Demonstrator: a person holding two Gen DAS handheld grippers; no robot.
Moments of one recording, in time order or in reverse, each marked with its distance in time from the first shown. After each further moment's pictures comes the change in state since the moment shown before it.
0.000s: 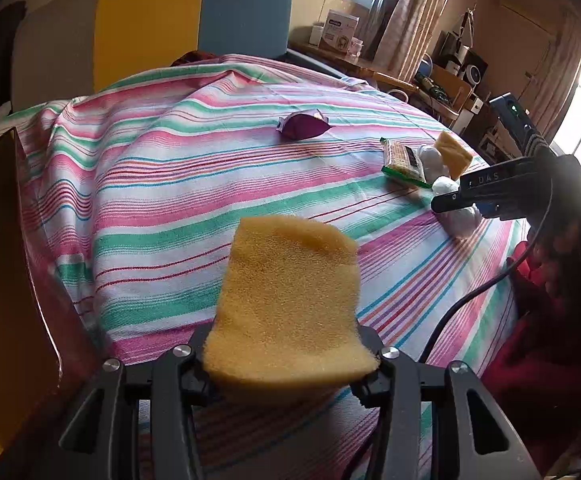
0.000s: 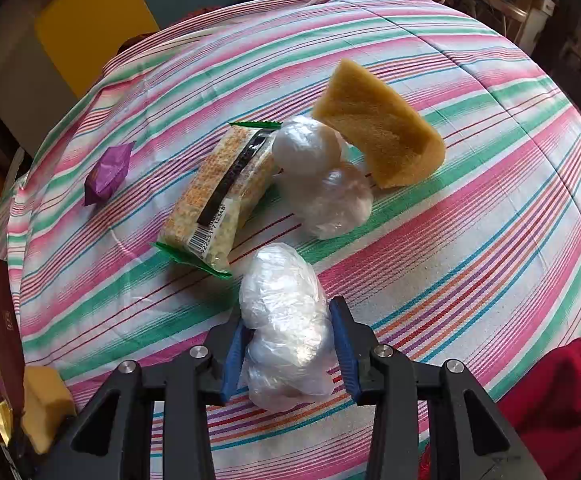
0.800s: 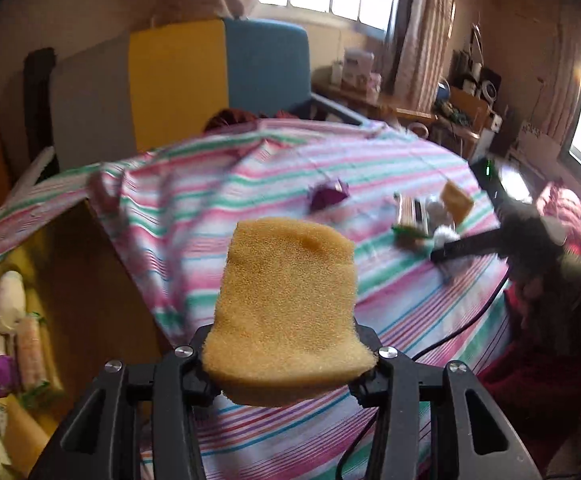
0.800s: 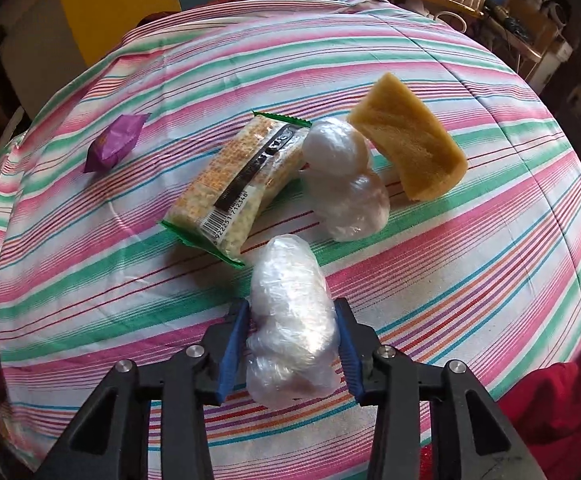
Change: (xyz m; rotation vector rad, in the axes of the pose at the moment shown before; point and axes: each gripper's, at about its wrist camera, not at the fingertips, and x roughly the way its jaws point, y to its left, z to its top) left arm -0.088 -0.007 0.017 0.030 -0.160 0.157; right arm 0.008 0.028 -0.004 -0.133 -0.012 -0.078
